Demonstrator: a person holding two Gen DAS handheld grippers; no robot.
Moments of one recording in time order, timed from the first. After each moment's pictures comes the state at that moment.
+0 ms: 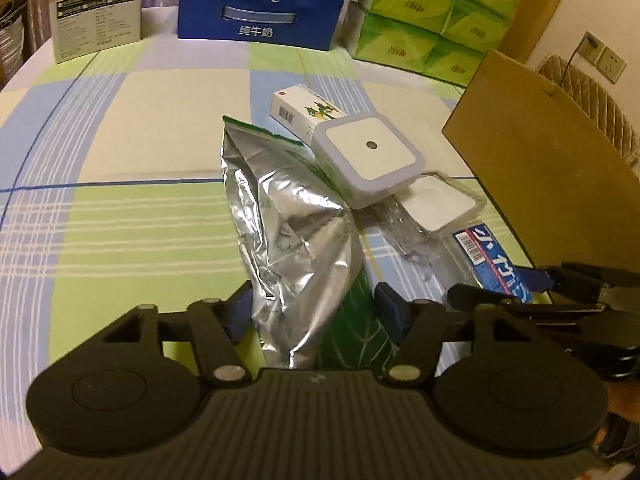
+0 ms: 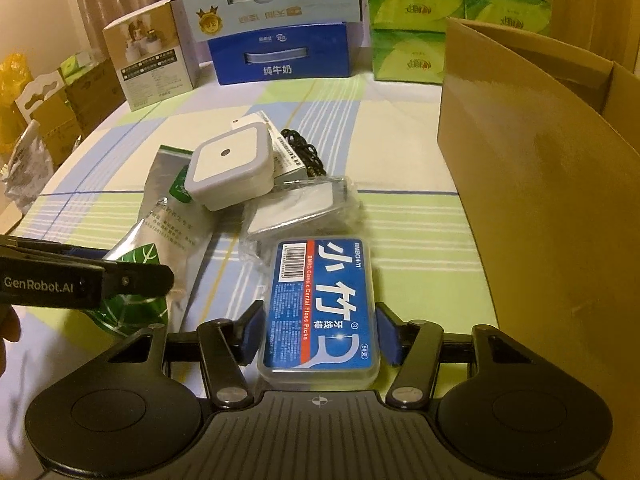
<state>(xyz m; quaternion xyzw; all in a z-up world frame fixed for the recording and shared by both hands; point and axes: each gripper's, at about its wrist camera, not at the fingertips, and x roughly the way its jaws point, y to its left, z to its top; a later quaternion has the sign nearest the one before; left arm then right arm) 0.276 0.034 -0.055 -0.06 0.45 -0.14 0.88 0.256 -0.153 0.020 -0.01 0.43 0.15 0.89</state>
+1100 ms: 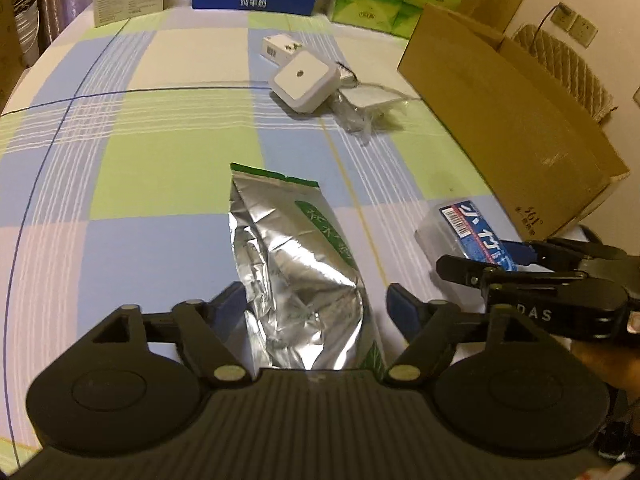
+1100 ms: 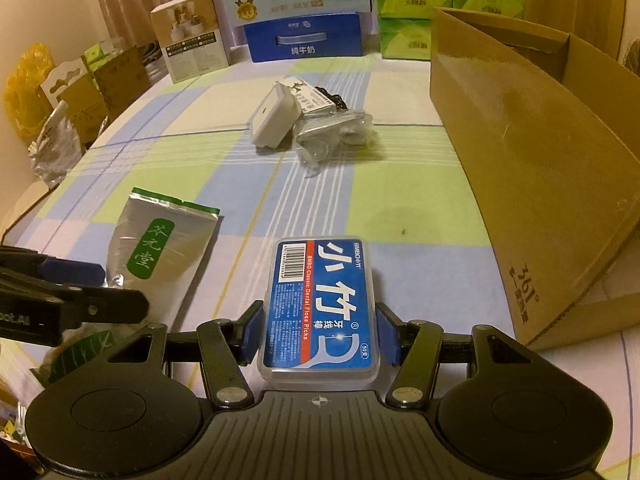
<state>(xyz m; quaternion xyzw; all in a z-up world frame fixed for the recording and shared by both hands) 0.138 0.025 -0.032 -0.05 0.48 -0.14 0.86 0.141 -0.165 0.032 0.00 0.43 0.17 0.89</state>
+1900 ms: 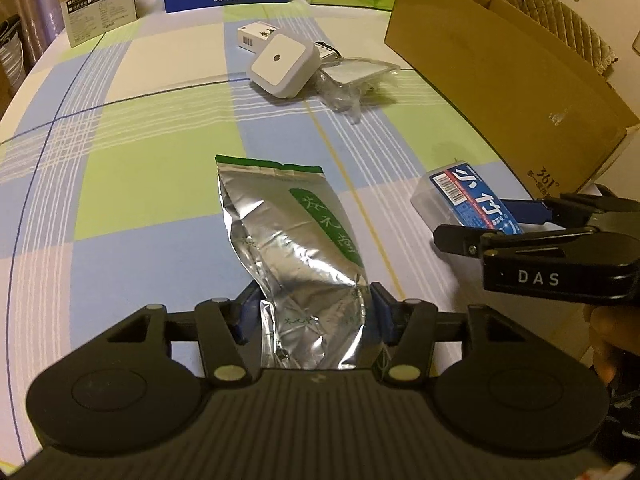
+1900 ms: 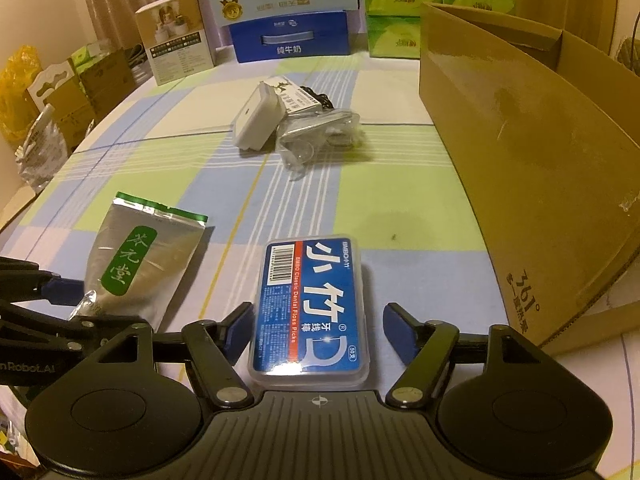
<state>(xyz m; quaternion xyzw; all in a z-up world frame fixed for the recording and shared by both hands) 0.142 0.008 -0.042 0.01 0.49 -0.15 0.86 0.150 -0.165 0.026 -0.01 0.43 0.15 0.89</state>
